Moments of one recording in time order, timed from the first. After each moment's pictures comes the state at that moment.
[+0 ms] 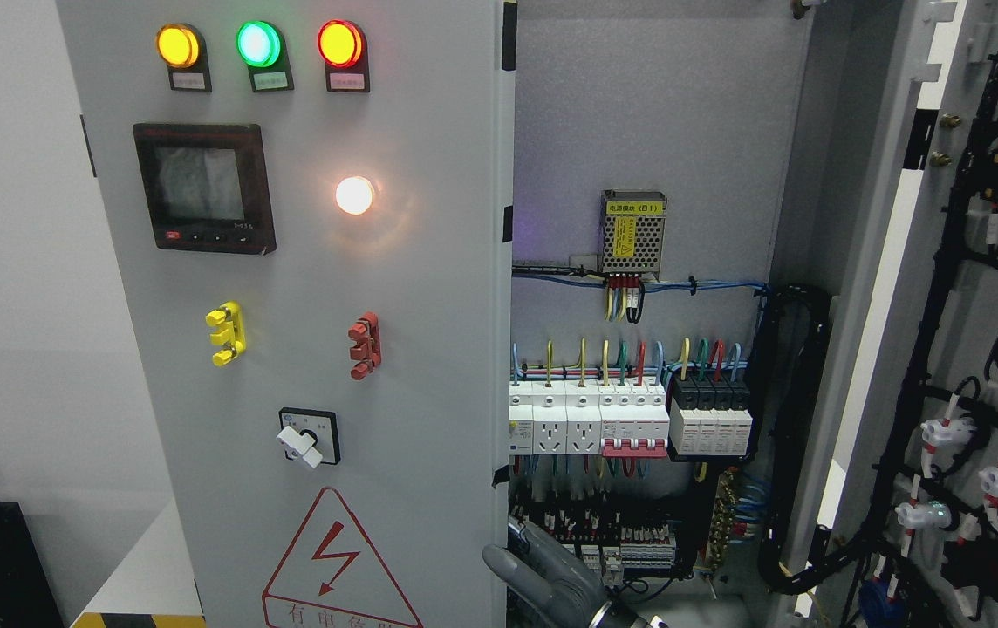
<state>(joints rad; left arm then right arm) 0.04 -0.04 0.06 -0.09 -0.07 -0.03 -0.18 -0.55 -0.06 0.43 -1.34 -0.50 0.02 0.49</state>
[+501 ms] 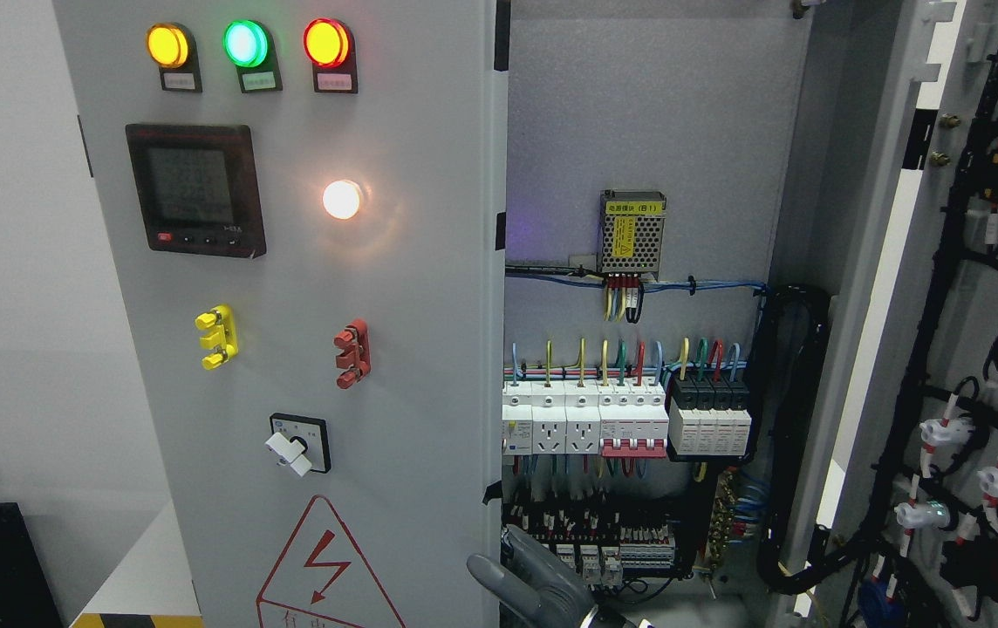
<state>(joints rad) 0.04 -0.04 0.06 -0.09 -0.07 -0.03 -0.18 -0.54 -0.06 0.46 -1.39 -0.52 0.02 0.51</state>
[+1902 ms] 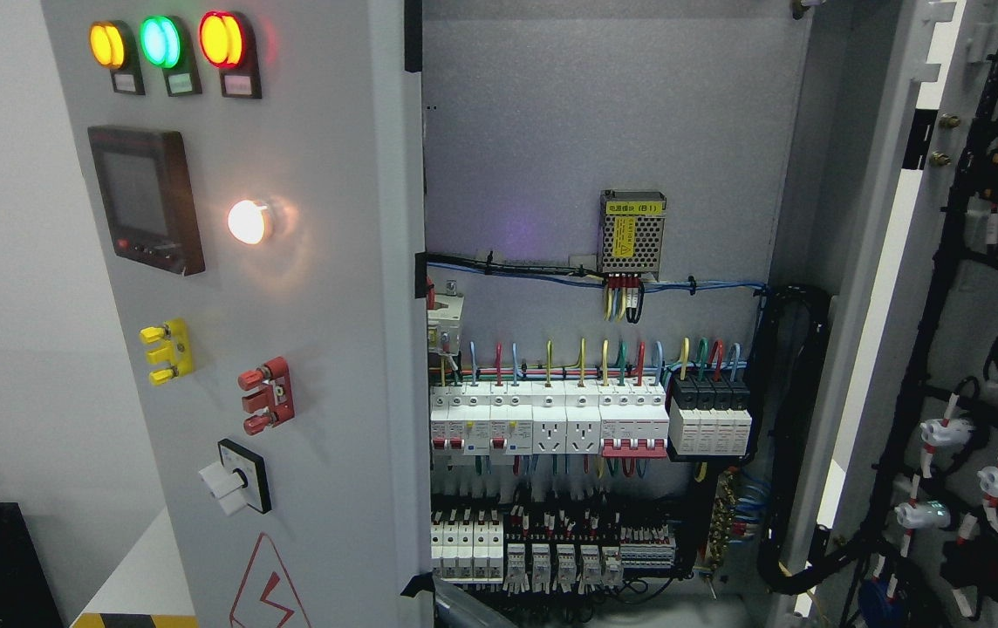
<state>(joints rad) 0.04 -0.04 0.06 -0.09 -0.07 -0.03 -0.18 -0.50 -0.04 0.60 -1.56 -0.59 0.02 0.56</state>
